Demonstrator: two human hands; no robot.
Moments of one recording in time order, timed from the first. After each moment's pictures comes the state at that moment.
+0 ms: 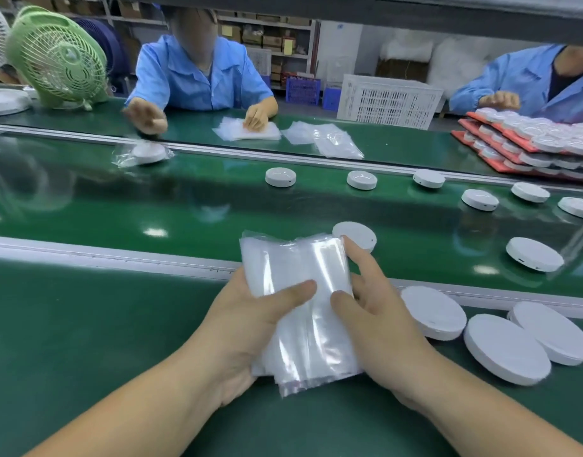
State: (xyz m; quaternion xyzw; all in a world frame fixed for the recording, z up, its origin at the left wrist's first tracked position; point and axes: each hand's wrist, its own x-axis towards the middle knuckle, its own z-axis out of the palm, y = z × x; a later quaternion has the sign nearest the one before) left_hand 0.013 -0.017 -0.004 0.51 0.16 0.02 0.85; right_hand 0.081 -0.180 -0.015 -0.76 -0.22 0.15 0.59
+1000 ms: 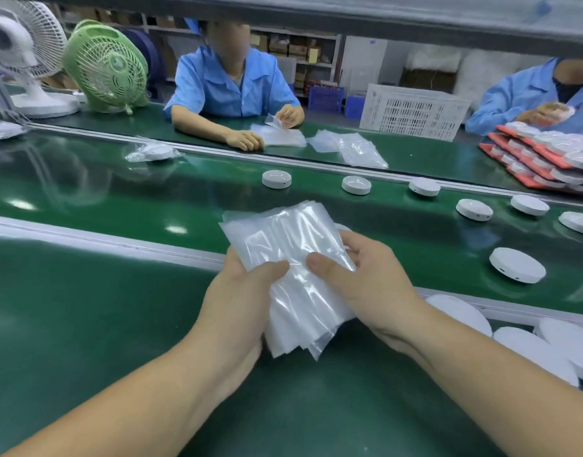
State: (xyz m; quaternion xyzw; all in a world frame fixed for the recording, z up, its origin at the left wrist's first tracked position) left_hand -0.014 0.003 0.018 0.52 0.16 0.15 0.83; right_hand 0.101 -0.133 0.015 -0.72 -0.24 0.16 0.63
